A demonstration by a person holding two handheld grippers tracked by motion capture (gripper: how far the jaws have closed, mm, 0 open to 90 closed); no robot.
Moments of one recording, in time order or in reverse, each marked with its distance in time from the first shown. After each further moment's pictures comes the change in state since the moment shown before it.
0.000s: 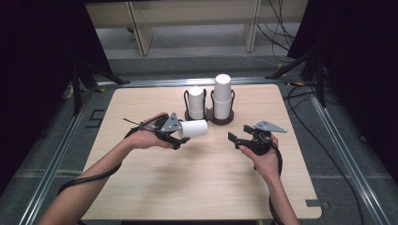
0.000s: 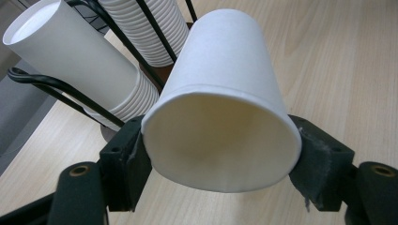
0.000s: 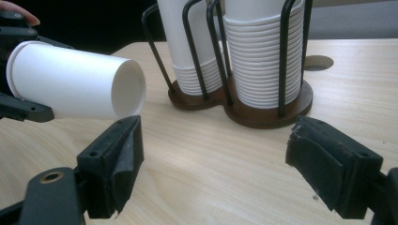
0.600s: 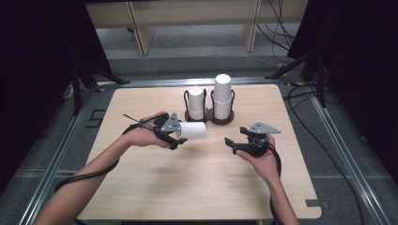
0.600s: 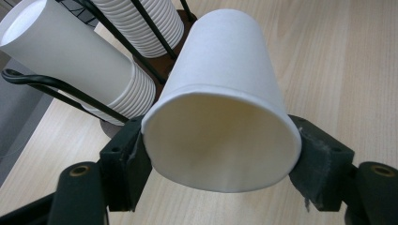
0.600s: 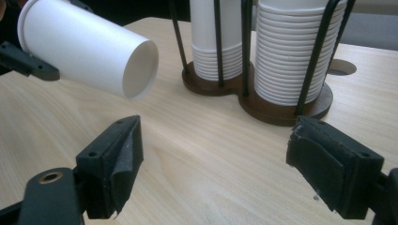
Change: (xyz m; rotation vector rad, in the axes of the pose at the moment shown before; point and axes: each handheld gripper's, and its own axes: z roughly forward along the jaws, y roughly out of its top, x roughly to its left) left arm 0.003 0.004 -0.005 0.055 -0.028 0.059; right arm 0.008 -0.002 0.003 0.065 0.038 -0.157
